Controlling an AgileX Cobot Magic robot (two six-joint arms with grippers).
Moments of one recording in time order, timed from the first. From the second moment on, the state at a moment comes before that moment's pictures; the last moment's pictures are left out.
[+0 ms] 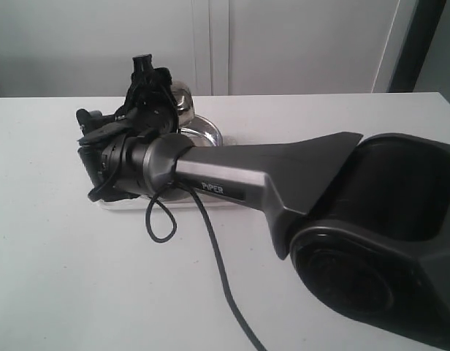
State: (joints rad) left arm 0.07 0.00 0.02 -0.13 0.52 0.14; right arm 0.96 2.35 -1.91 -1.48 0.99 0.14
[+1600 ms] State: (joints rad) left arm 0.07 0.00 0.02 -0.13 0.52 0.14; right arm 0.76 1.98 -1.71 -0.50 0.56 0.10
